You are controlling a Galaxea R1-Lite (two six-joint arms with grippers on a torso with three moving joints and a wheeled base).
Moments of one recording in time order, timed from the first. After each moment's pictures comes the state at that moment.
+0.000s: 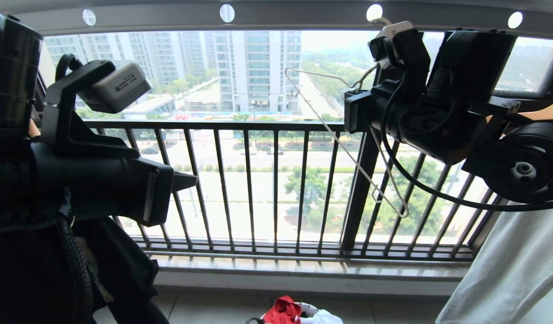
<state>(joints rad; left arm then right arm) -0.67 1.29 -1.19 0.31 0.13 -0.11 0.52 1.77 -1.33 -0.51 -0.20 -0.22</state>
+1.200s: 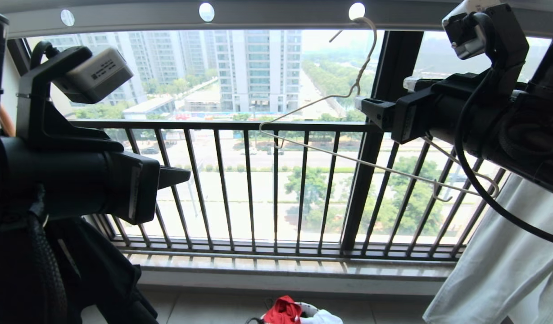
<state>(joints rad) -0.67 1.25 -1.20 0.31 0.13 -0.11 0.58 1.48 -1.09 -0.51 -0.23 -0.24</state>
